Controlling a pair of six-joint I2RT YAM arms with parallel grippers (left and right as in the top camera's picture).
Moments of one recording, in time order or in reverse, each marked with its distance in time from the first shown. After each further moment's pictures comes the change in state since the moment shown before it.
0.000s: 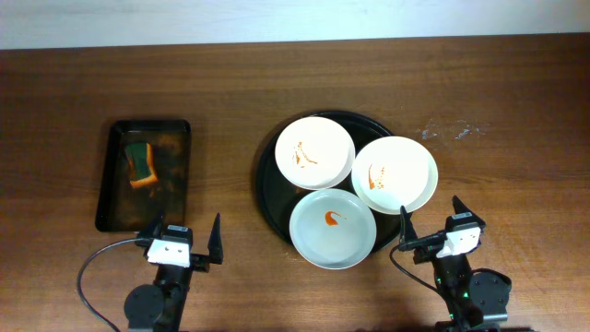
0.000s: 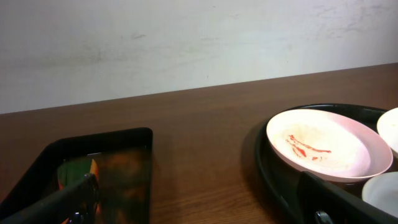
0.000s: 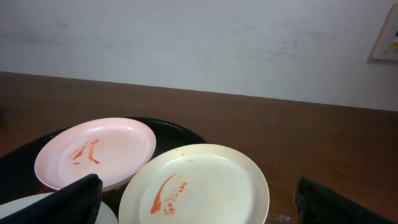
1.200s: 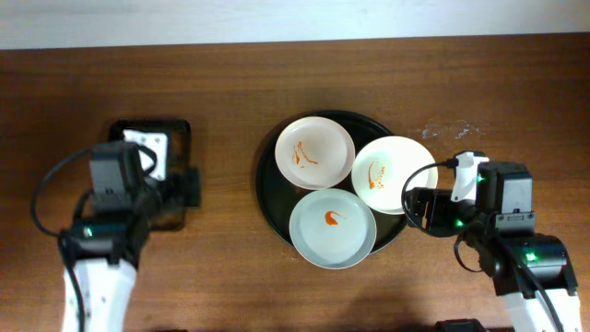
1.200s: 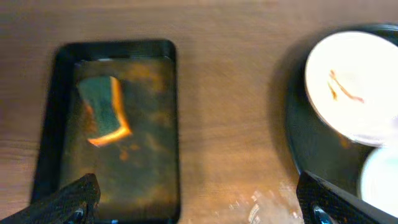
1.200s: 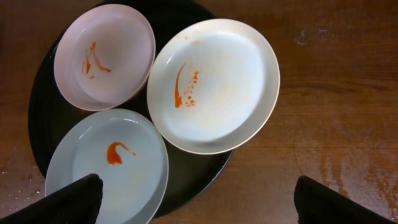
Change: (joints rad) left arm 0.095 1.103 1.001 -0.678 -0.041 -0.019; right arm 0.000 0.904 0.908 -0.848 -0.006 0.191
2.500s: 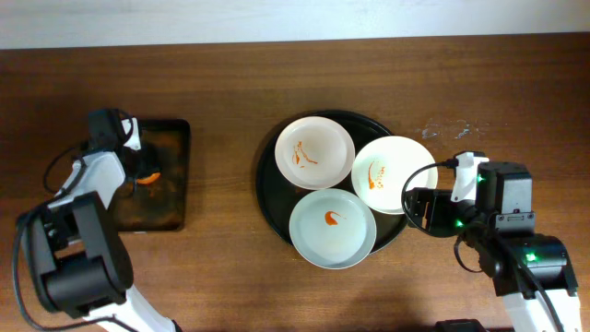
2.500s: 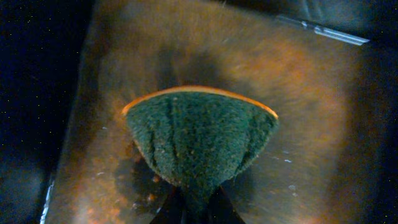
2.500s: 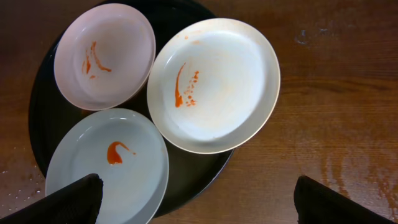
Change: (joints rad) left arm 0.237 0.808 0.161 0.364 -0.033 -0.015; right arm 0.000 -0.002 0.001 -0.004 0.003 0.000
